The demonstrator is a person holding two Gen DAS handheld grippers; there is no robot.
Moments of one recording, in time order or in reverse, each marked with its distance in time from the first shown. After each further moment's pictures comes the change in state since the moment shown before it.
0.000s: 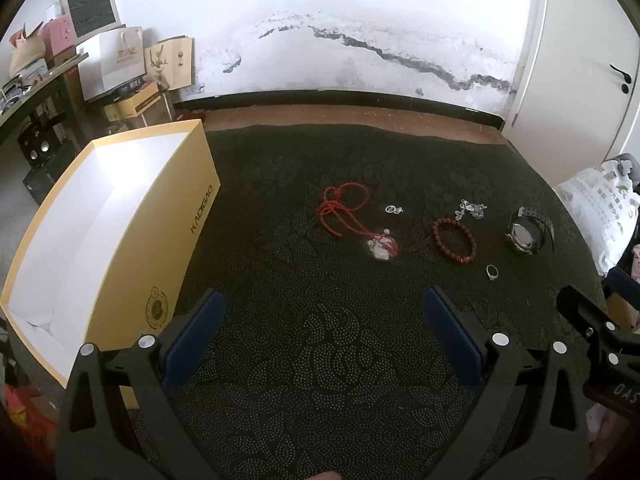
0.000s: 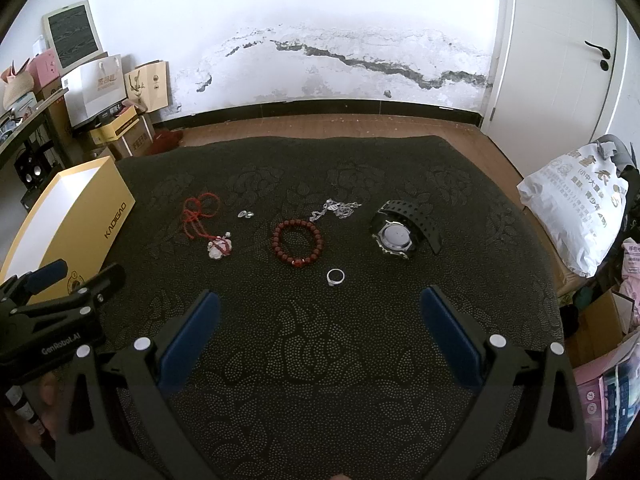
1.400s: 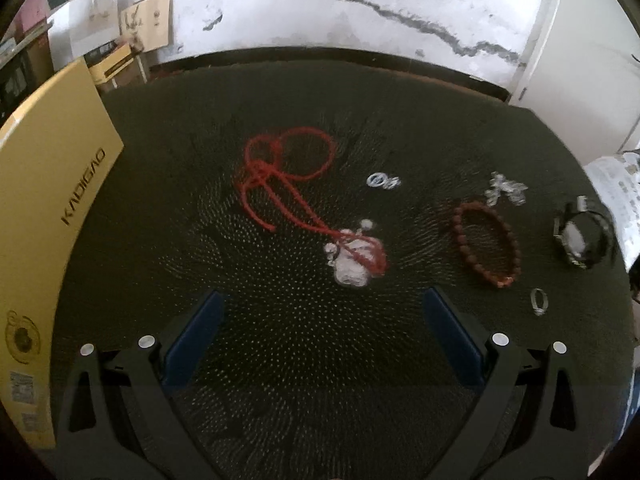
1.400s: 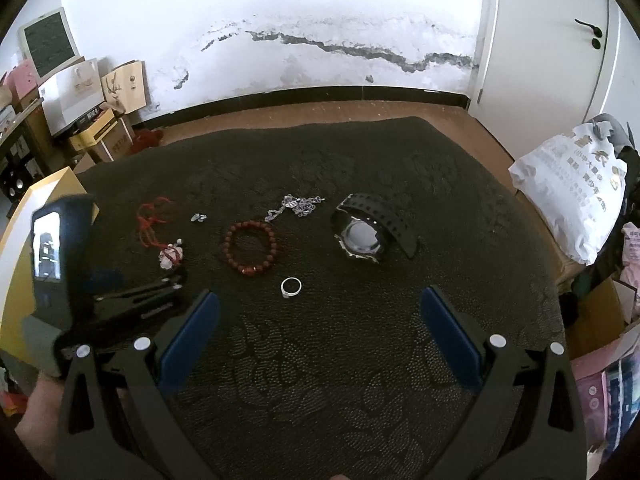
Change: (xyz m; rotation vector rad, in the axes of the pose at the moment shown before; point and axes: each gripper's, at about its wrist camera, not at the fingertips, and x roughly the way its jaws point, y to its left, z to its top) left arm 0.142 -0.048 0.010 -0.021 0.147 -0.021; right arm 0.041 -0.043 0.013 0.057 0.042 -0.032
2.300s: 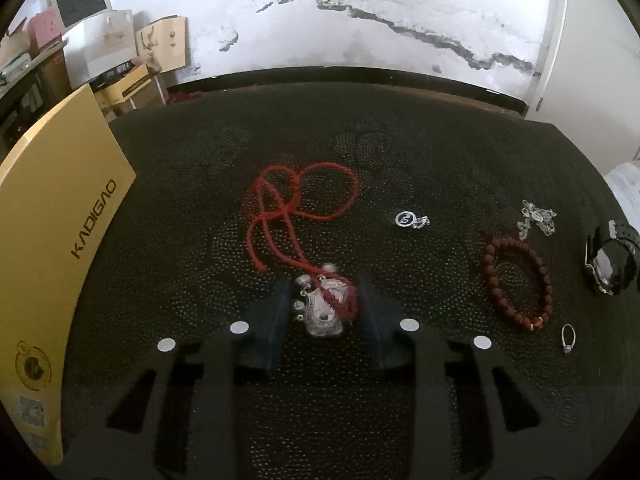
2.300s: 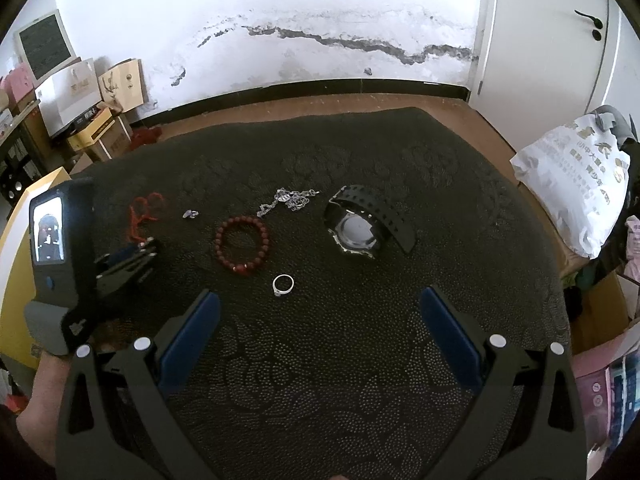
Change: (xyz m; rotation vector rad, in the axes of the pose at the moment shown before) left arm 0.010 -0.001 0.018 0.012 -0.083 0.081; right arm 0.009 -0.008 0.000 0.014 0.022 0.003
